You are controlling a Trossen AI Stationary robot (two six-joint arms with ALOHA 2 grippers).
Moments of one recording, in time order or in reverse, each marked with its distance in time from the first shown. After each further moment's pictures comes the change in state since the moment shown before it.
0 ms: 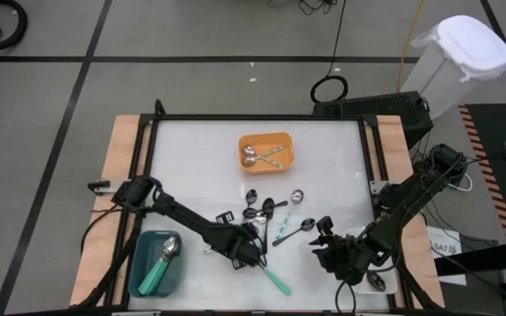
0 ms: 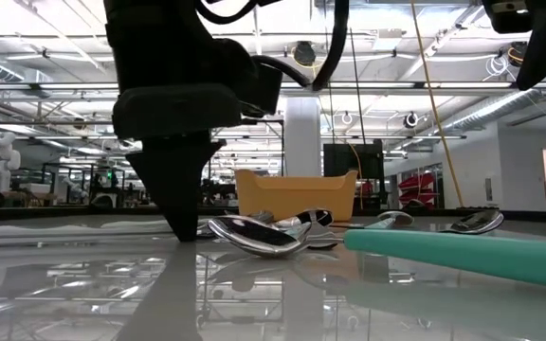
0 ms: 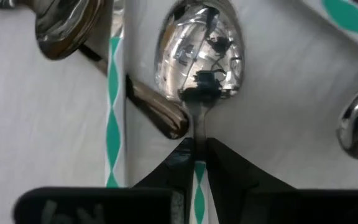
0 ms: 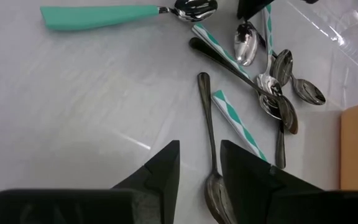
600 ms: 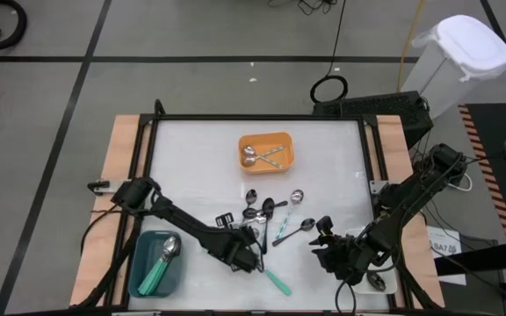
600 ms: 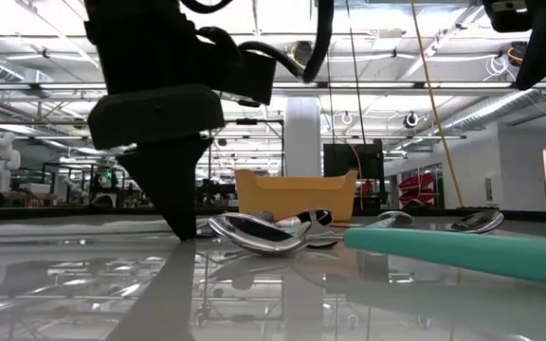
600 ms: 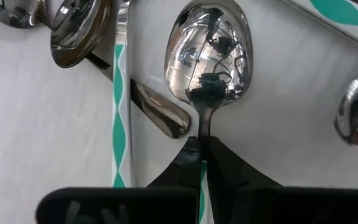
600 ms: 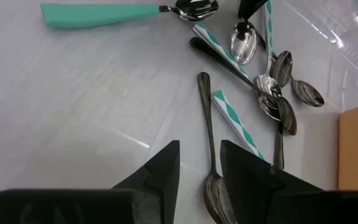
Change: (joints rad) left arm -0.040 -0.041 -0.003 -0.023 -0.091 0.012; right arm 0.000 0.000 0.000 0.000 0.002 -0.015
